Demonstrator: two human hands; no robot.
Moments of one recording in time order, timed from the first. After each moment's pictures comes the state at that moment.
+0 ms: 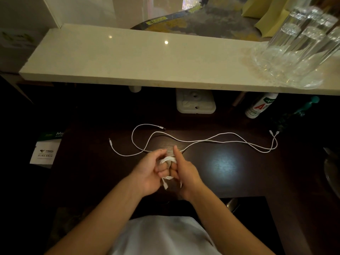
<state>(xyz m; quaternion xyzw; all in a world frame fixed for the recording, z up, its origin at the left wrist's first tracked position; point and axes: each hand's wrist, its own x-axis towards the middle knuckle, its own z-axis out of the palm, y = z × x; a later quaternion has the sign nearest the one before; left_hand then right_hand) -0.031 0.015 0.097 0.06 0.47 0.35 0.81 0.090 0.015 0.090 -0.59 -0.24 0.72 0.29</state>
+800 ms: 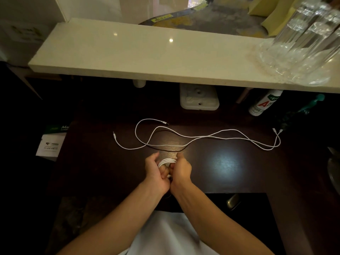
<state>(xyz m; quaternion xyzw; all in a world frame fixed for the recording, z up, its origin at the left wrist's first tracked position) 0.000 -0.003 0.059 -0.18 0.50 0.51 0.67 0.064 0.009 0.059 -0.66 -0.09 0.65 0.37</state>
